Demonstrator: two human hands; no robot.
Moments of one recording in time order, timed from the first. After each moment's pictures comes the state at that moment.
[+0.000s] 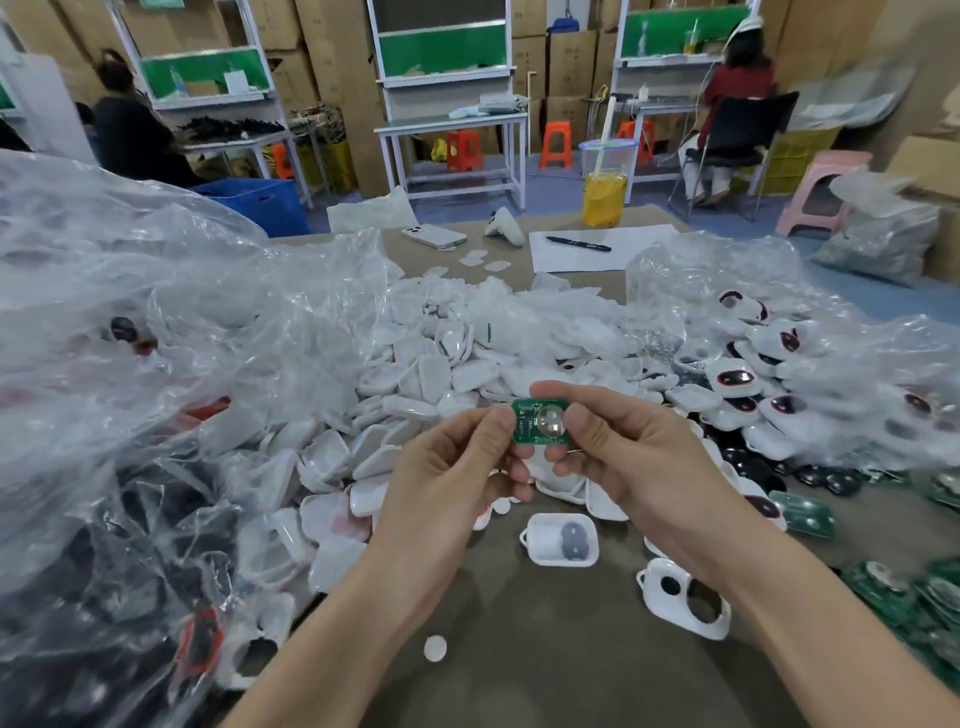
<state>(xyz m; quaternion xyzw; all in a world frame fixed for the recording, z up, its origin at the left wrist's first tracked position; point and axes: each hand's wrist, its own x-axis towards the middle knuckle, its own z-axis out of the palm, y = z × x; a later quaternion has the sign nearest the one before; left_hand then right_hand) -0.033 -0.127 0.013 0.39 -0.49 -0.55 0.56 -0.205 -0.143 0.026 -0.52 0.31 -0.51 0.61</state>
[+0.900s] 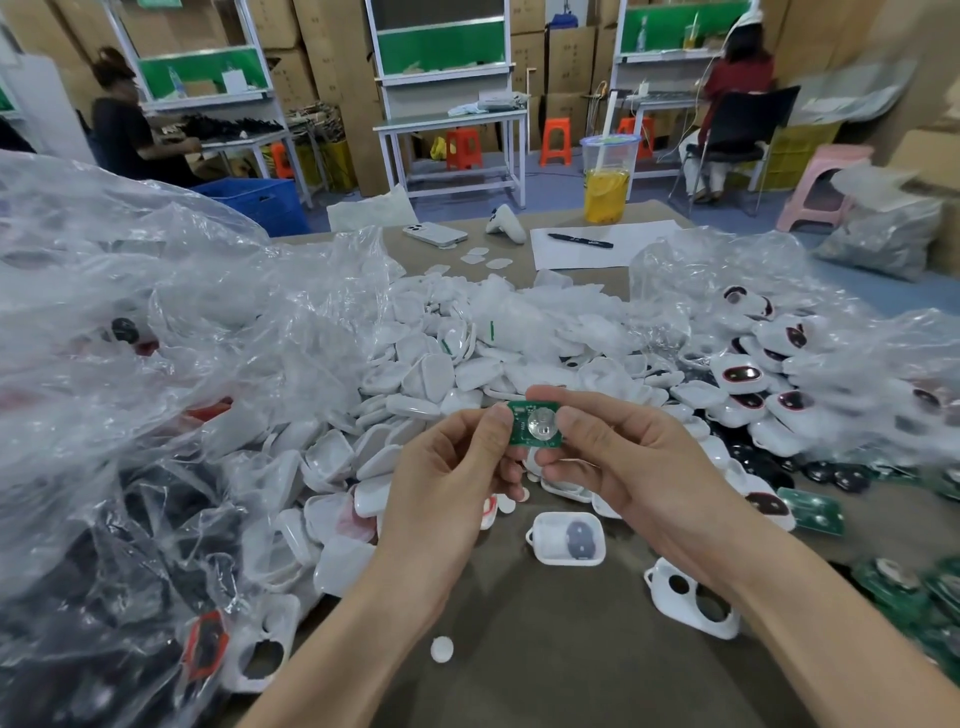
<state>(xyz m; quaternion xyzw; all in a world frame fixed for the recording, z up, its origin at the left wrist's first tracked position) -0.033 -0.128 0.009 0.44 -0.49 -0.49 0.56 -0.200 -0.142 0.023 -0.48 0.30 -0.50 0.66</state>
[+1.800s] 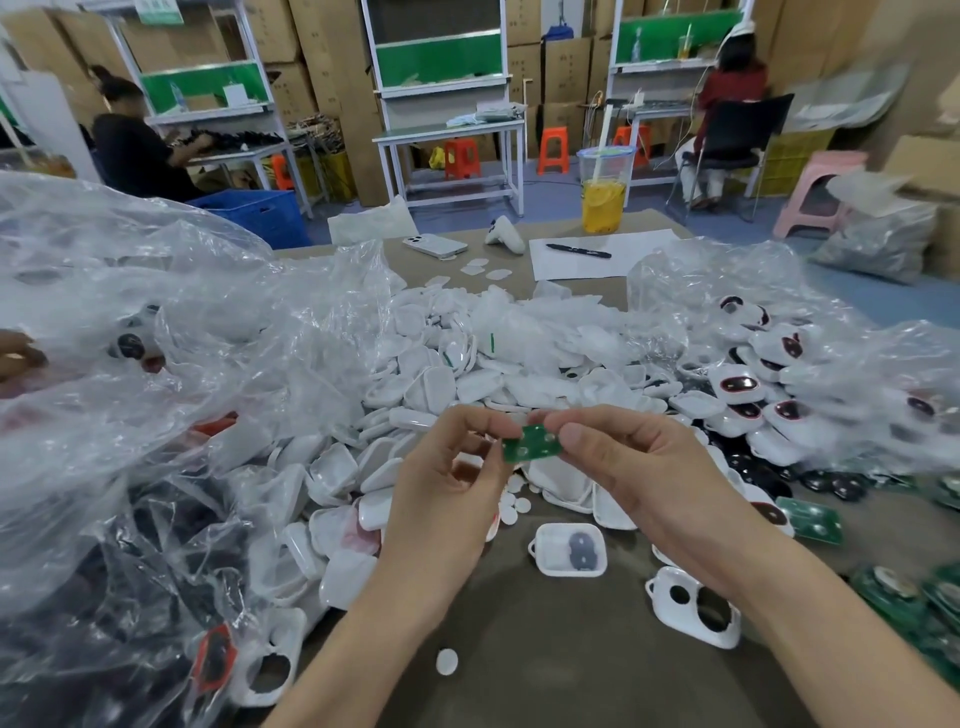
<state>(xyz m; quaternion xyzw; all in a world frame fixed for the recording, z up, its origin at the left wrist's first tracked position) -0.030 -0.128 0.009 0.50 -0.57 -0.34 0.56 -0.209 -0.148 0.020 -0.55 0.33 -0.49 0.59</state>
